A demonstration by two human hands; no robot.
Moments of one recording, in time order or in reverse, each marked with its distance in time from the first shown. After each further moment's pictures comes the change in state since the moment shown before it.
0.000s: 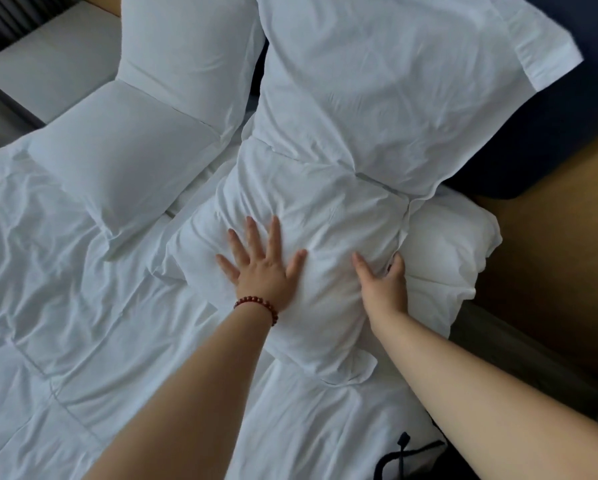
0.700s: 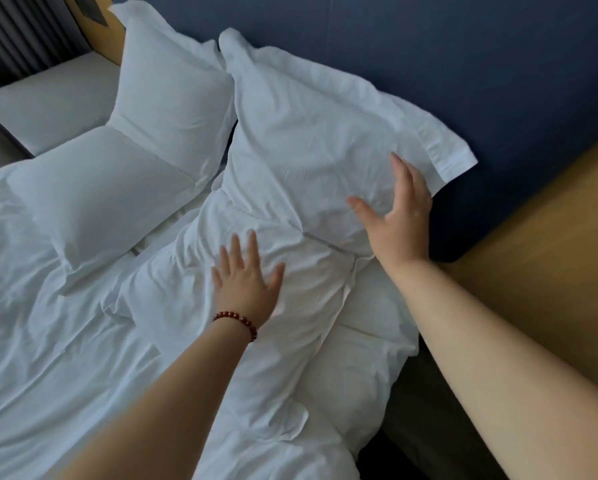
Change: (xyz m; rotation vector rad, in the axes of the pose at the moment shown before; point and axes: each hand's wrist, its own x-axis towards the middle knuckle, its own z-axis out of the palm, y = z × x) left_hand 0.008 0.088 -0.041 -0.197 0.157 -0.007; right_hand 0.067 -0.179 -0.109 -0.328 0.180 -0.950
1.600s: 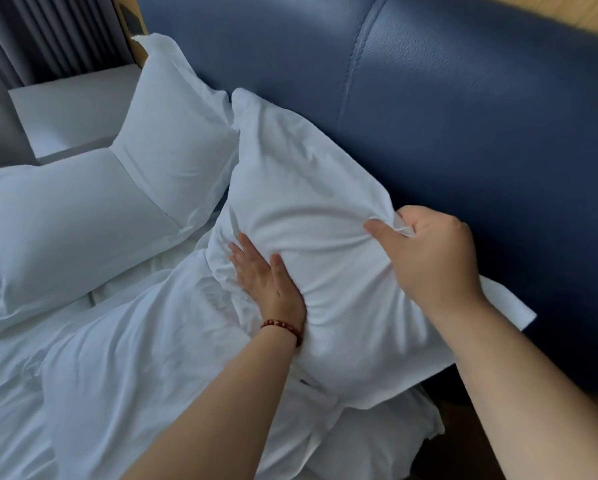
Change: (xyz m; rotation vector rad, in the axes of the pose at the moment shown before) left_hand 0.178 0.143 0.044 -0.932 0.553 -0.198; right_hand 0.185 0.005 -0.011 0.093 -0.288 -0.096
